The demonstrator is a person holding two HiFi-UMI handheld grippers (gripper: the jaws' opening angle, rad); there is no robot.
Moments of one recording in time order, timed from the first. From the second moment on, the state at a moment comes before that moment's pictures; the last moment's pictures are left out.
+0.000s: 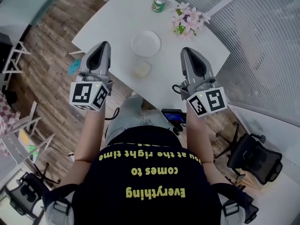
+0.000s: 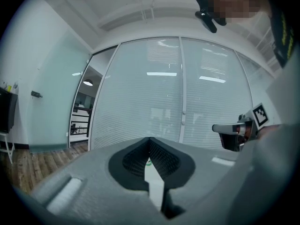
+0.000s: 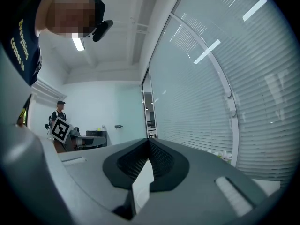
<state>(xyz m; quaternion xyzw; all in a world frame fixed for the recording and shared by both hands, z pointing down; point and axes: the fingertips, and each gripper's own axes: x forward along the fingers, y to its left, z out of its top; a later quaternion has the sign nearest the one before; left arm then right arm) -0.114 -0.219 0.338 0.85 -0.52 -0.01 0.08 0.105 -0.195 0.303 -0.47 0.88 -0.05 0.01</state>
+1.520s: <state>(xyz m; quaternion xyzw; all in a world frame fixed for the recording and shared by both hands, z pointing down) -0.136 -0.264 0.369 0.86 -0.50 0.00 0.11 0.033 -0.224 0.480 -0.34 0.91 -0.19 -0.14</state>
